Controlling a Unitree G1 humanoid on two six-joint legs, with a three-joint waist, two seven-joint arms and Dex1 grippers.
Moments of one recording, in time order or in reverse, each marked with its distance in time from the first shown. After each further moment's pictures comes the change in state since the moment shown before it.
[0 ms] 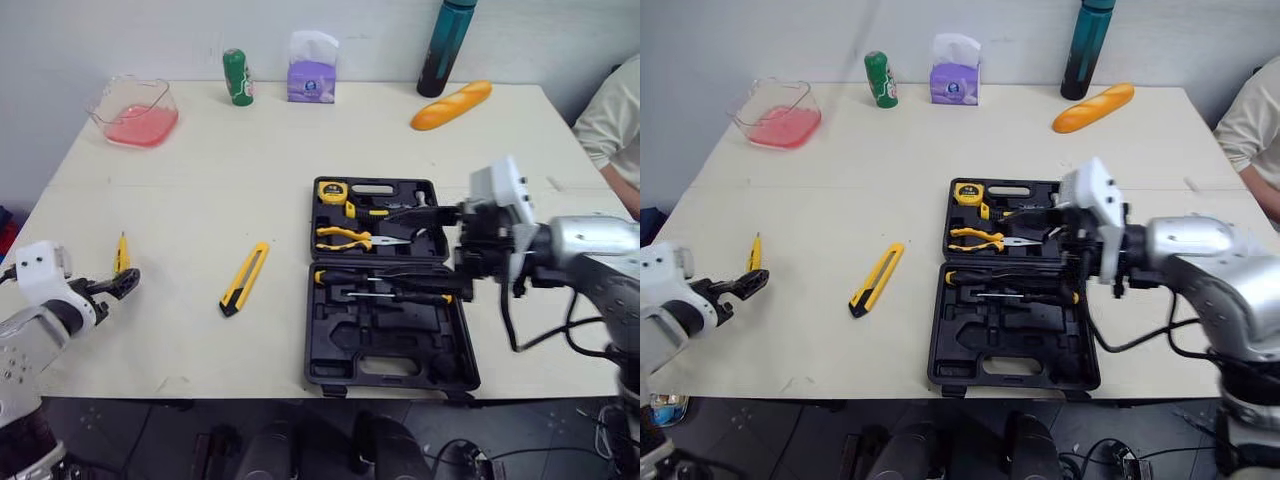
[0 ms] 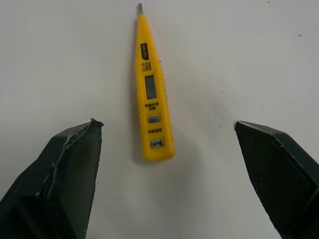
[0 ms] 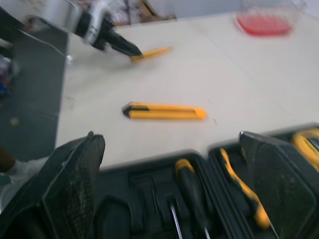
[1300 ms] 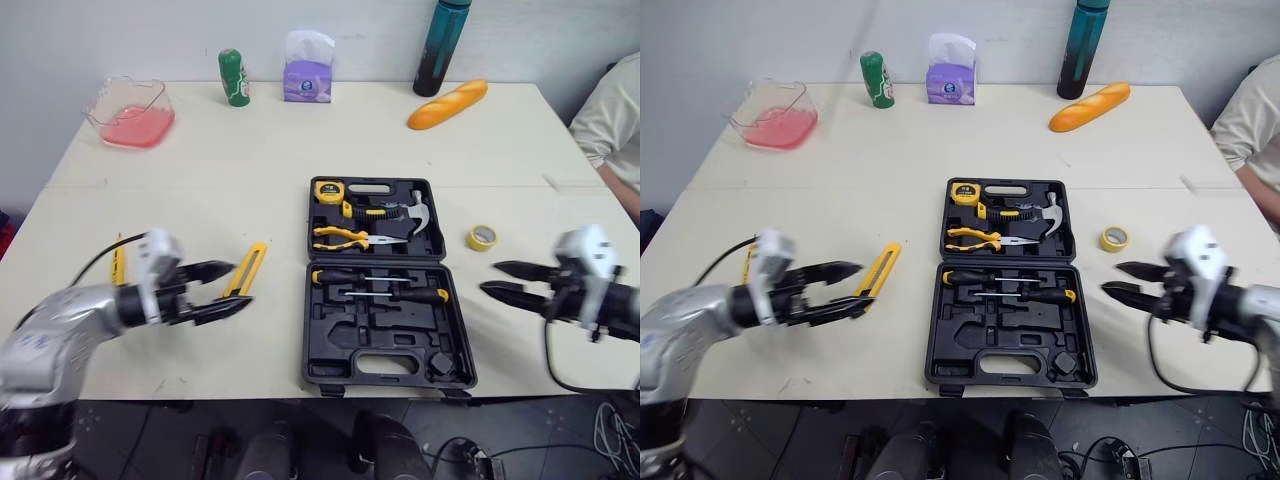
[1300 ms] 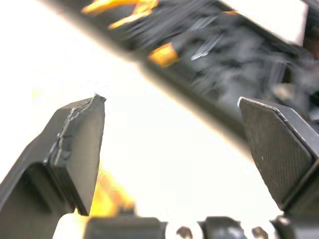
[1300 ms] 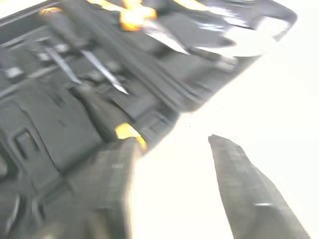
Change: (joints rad) left arm 0.237 0.115 -0.190 -0.139 -0.079 -0.421 -0.826; right arm 0.653 -0.139 -0.541 0.227 -0.275 -0.190 0.100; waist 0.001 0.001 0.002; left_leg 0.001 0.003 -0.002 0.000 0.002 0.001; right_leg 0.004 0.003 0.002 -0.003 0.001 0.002
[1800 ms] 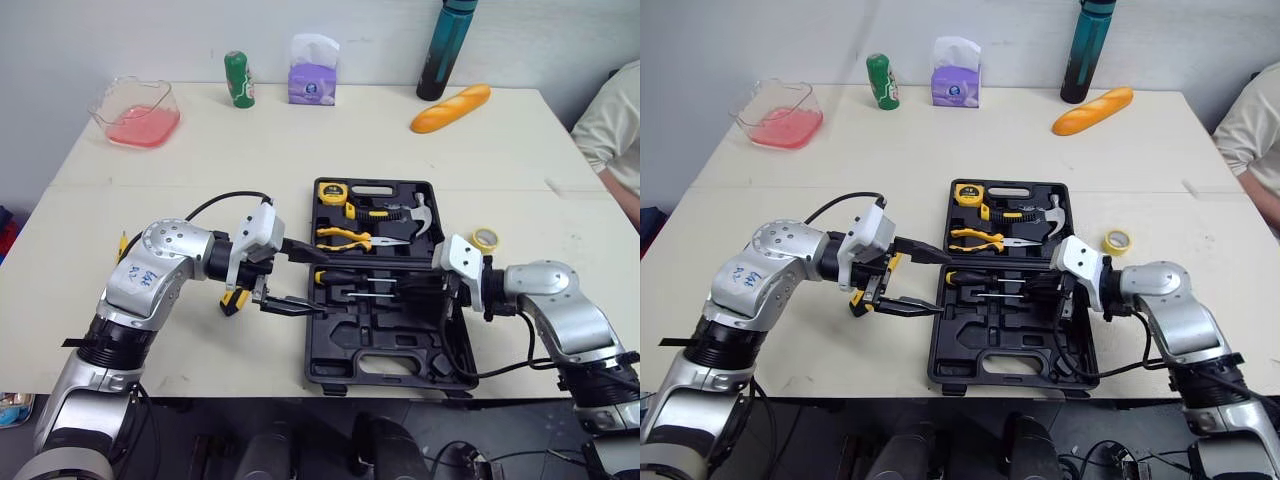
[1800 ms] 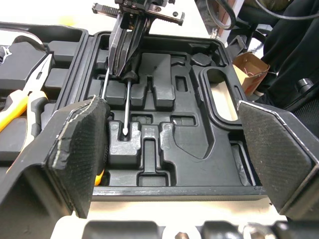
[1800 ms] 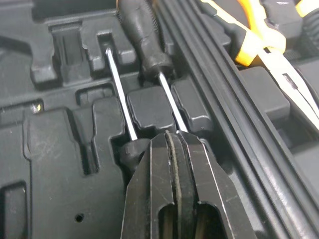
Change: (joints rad) left arm -0.639 -0.098 -0.658 0.214 0.179 -0.296 -0.316; right arm -0.416 0.209 0.636 0.204 -0.250 -0.295 0.033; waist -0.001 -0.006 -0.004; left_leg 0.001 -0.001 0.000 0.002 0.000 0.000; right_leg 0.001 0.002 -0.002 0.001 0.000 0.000
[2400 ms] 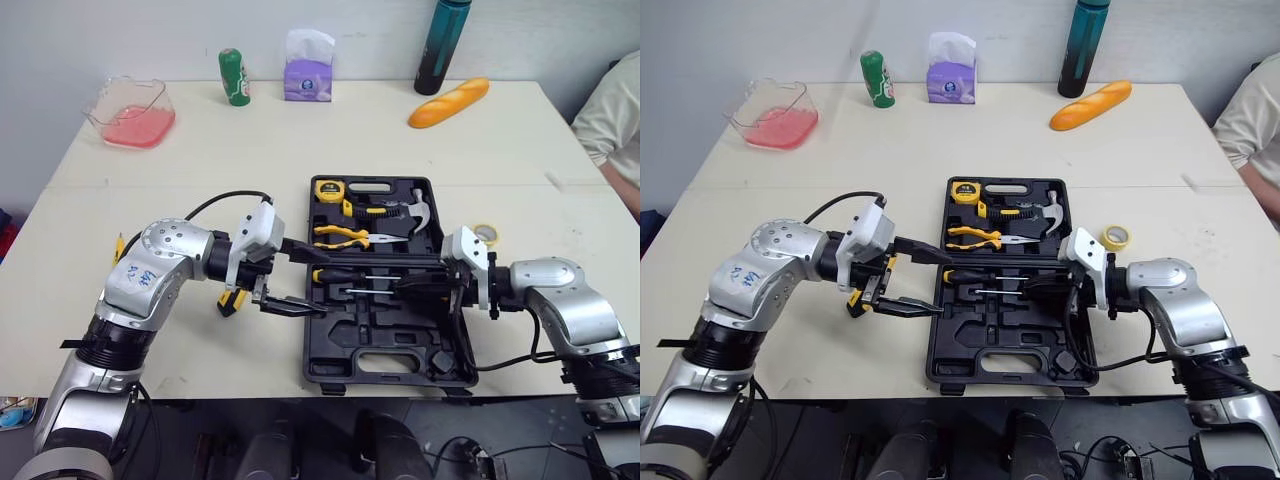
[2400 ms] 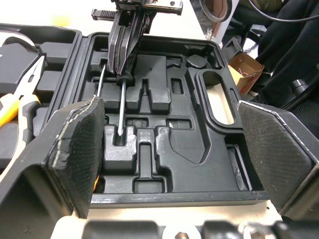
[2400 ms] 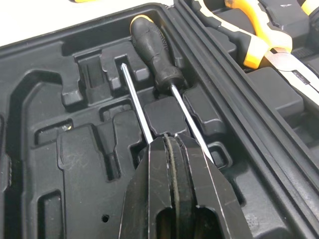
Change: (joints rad) left arm 0.001 0.000 0.006 -0.004 -0.011 0.016 -0.004; right arm -0.052 -0.023 0.016 0.043 0.066 0.052 0.077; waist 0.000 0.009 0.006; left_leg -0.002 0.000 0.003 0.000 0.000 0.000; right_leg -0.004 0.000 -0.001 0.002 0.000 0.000
